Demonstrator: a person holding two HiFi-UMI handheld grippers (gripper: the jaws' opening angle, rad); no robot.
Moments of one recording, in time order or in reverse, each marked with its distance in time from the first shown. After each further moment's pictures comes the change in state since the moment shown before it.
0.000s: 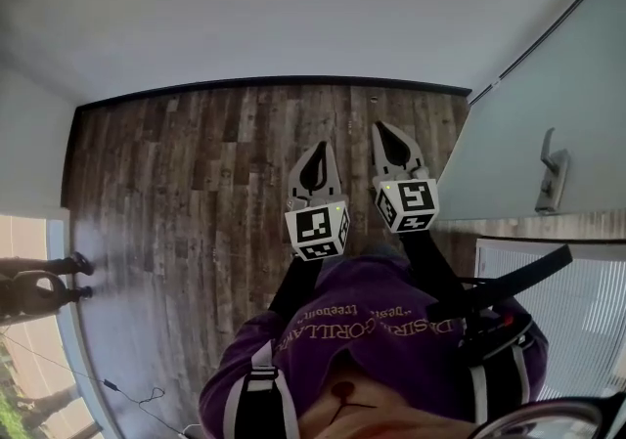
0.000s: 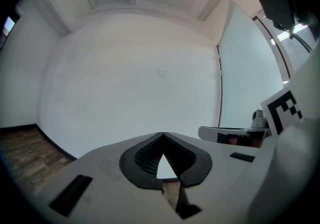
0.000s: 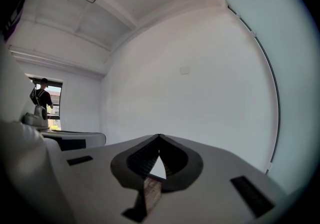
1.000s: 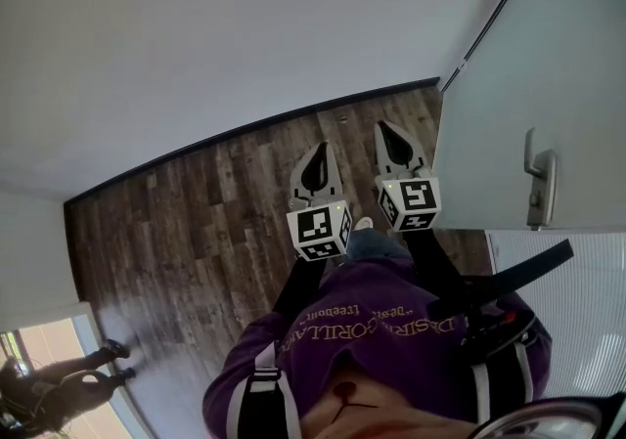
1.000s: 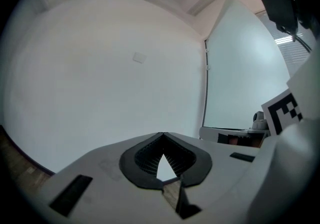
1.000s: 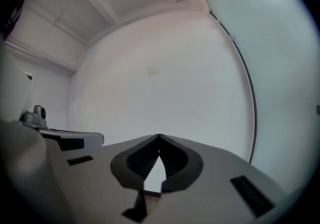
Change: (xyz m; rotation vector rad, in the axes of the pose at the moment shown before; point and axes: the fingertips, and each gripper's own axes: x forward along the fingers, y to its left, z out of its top) left arm 0.178 -0.071 0.007 0.035 0.047 -0.267; right arm 0.060 -0.163 0.017 0.044 -0.038 -0.286
